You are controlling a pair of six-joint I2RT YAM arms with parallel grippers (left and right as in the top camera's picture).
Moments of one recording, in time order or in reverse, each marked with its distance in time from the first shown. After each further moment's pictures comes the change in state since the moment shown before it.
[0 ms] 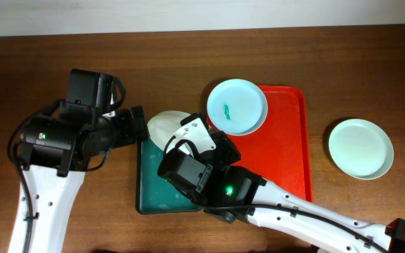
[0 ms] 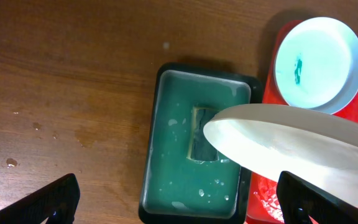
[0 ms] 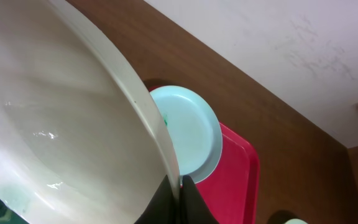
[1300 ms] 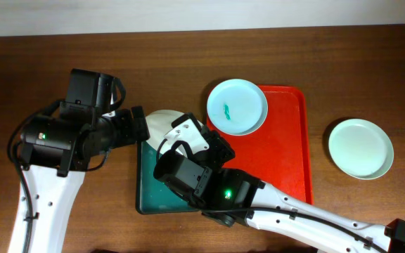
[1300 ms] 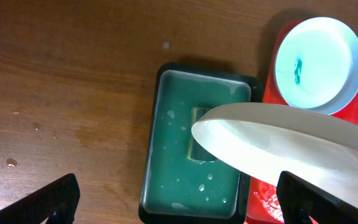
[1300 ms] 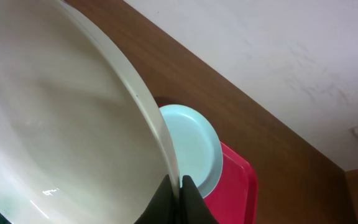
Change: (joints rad) left arm 0.000 0.000 0.000 0.000 0.000 0.000; right arm 0.022 0.000 0.000 0.094 0.014 -0.106
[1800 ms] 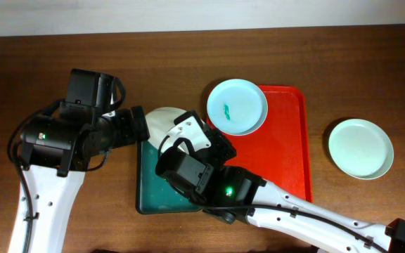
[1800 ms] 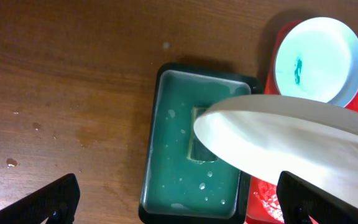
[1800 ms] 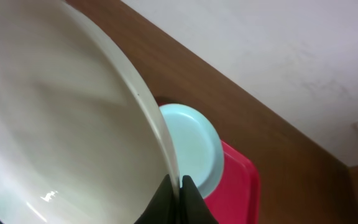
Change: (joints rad) left arm 0.000 0.000 0.000 0.000 0.000 0.000; right arm -0.022 0.000 0.000 -0.001 0.001 0.009
